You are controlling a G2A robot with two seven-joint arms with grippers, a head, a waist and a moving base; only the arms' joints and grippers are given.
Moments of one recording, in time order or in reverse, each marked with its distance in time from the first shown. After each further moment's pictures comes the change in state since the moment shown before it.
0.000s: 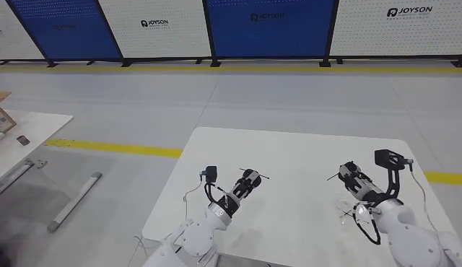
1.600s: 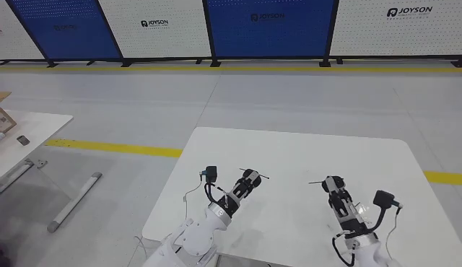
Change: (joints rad) left arm 0.000 0.000 0.000 0.000 0.000 0.000 0.000; right arm -0.126 -0.110 -0.194 0.288 0.053 -0.567 -0.765
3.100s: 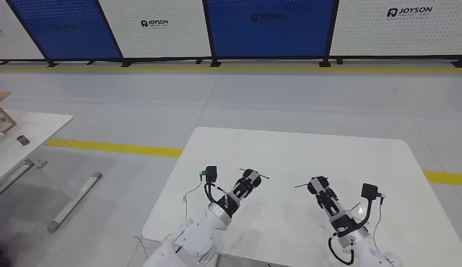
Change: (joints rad) left arm 0.000 0.000 0.000 0.000 0.000 0.000 0.000; right arm 0.014 -0.022 0.046 0.012 0.246 -0.114 0.295
